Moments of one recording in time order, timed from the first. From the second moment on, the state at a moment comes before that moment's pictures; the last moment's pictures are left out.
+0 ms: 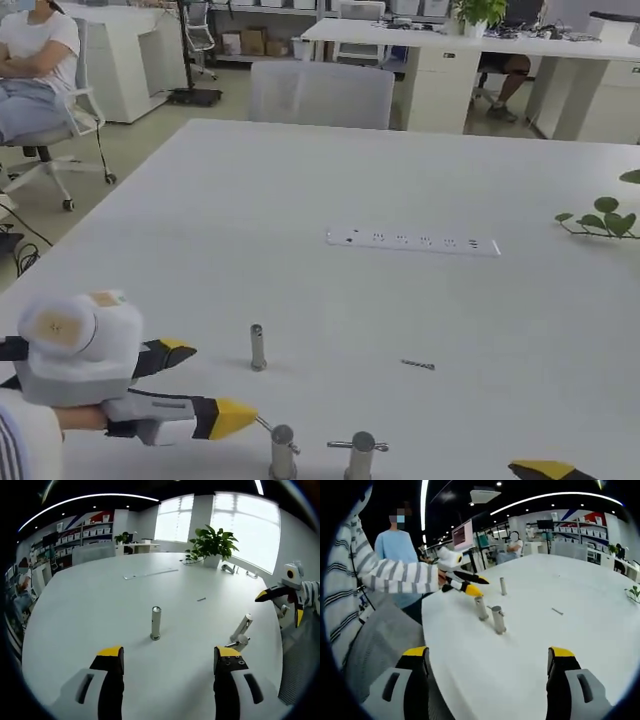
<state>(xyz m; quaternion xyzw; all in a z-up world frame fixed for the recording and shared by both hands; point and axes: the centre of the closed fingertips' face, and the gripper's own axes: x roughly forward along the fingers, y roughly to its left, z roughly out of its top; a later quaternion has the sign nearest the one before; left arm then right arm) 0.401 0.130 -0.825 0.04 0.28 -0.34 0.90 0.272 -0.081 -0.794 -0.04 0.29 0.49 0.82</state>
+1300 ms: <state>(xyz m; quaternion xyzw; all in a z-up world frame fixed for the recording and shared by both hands) 0.456 0.110 -0.825 0.05 0.25 -0.34 0.90 0.279 -0.112 -0.795 -0.05 0.30 0.44 0.84</state>
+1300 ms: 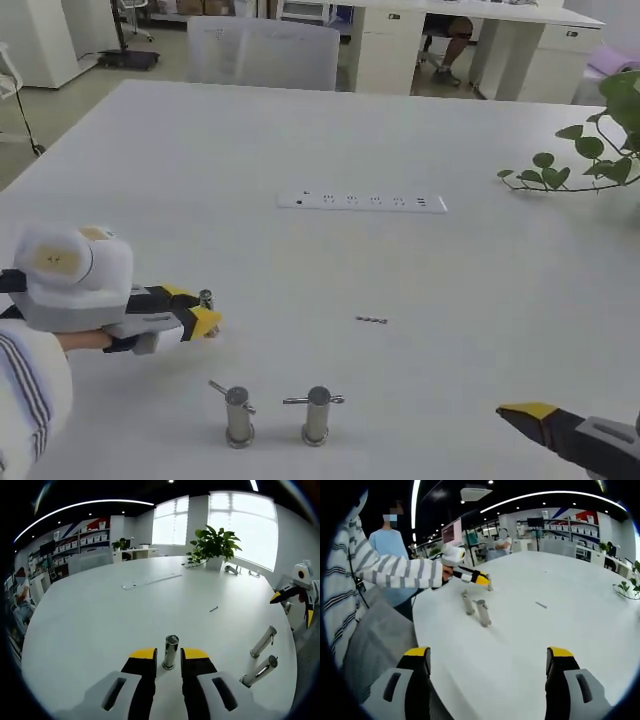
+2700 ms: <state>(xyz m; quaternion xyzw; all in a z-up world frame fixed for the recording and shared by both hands) 0.457 0.108 -0.831 0.08 0.26 -0.35 0.90 0.280 -0.114 -0.795 -0.05 0.30 0.44 0.85</state>
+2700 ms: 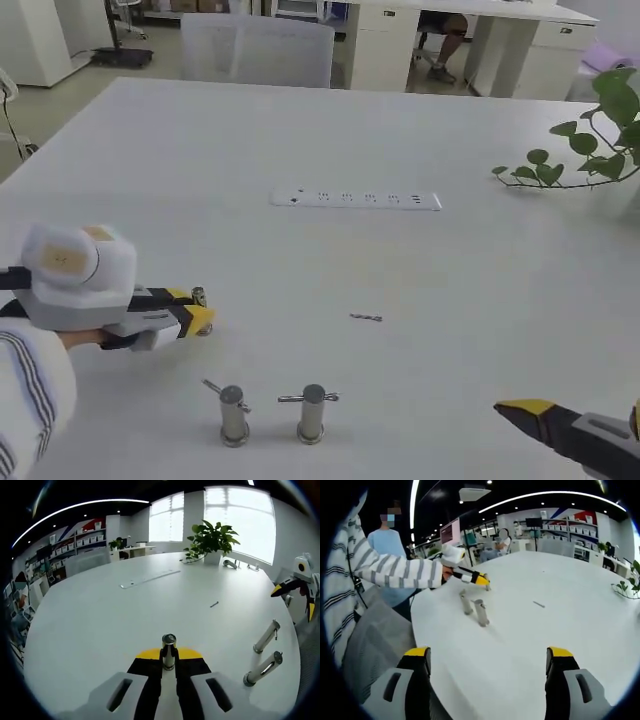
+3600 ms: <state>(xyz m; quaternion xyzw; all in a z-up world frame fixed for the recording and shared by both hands) 0.442 0.122 -0.816 0.07 0.27 -0.32 0.91 0.281 -0.109 -0.794 -0.05 0.29 0.45 0.85</state>
